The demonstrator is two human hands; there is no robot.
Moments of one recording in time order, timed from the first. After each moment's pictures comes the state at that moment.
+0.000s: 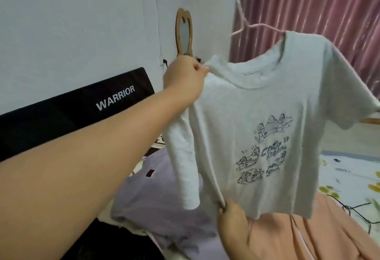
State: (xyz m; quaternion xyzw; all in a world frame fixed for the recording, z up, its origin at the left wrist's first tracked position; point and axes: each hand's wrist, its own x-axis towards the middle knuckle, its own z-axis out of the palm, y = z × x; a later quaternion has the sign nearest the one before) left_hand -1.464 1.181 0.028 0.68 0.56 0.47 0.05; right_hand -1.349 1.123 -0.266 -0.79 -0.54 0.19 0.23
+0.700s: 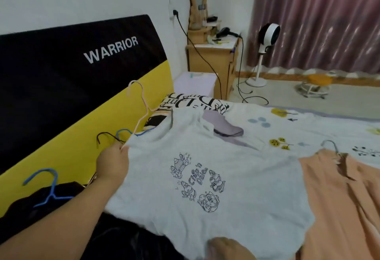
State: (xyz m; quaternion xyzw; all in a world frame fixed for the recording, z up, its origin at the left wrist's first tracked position) left_hand -1.679 1.282 -0.349 0.51 0.80 0.30 0.02; right_hand -1.409 1.176 -0.479 -0.57 -0.76 0.32 0.02
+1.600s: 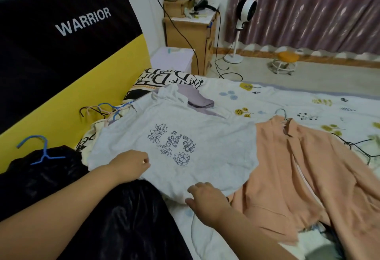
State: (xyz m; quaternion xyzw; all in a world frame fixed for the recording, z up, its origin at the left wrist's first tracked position) left_hand -1.601 1.182 -0.345 0.74 0.64 -0.11 0.15; right_hand -1.383 1.106 -0.392 -0.57 -0.79 0.22 -0.06
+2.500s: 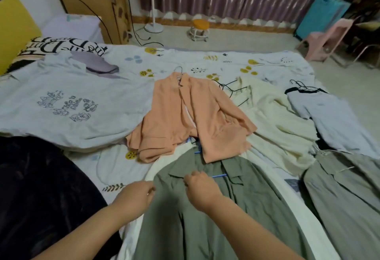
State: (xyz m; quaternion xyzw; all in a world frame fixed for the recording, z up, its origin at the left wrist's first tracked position) left_hand -1.321 0.883 -0.381 0.83 0.49 -0.06 0.27; right_hand -1.136 0.831 -0.362 -0.71 -0.66 0.23 -0.09
